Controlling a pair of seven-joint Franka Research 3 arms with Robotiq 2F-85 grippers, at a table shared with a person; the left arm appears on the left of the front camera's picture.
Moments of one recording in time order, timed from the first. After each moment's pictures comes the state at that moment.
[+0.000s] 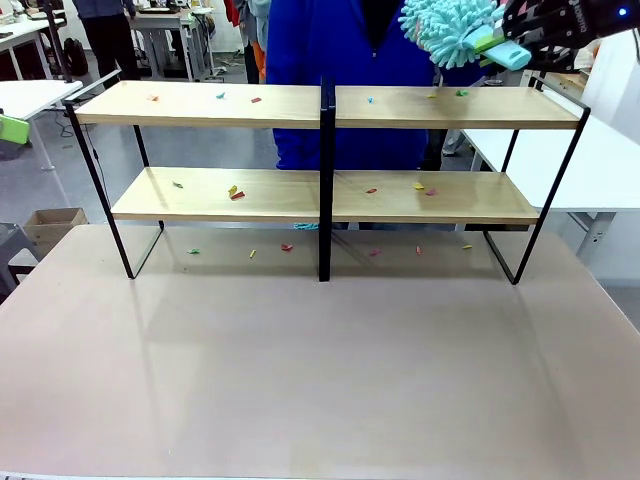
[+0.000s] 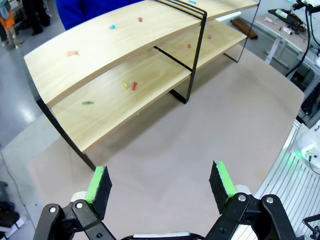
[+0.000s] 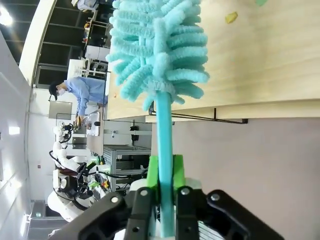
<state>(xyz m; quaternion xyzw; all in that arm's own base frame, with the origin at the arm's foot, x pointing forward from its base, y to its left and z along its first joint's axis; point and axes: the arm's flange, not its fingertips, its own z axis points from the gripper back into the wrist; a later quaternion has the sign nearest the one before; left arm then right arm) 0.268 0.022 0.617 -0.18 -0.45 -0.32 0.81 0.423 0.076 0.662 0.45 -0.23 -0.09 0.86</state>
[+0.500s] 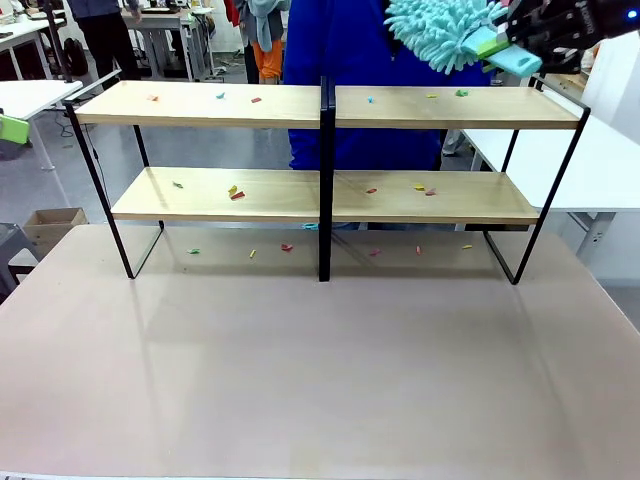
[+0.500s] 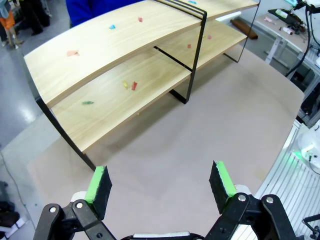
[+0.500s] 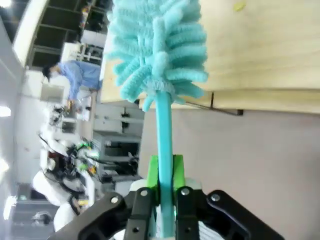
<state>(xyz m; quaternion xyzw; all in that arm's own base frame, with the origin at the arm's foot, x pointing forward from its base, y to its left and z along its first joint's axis) 0.268 0.022 0.617 -0.18 -0.45 -0.32 0.81 0.399 0.079 0.669 0.43 -0.23 -0.04 0.87</state>
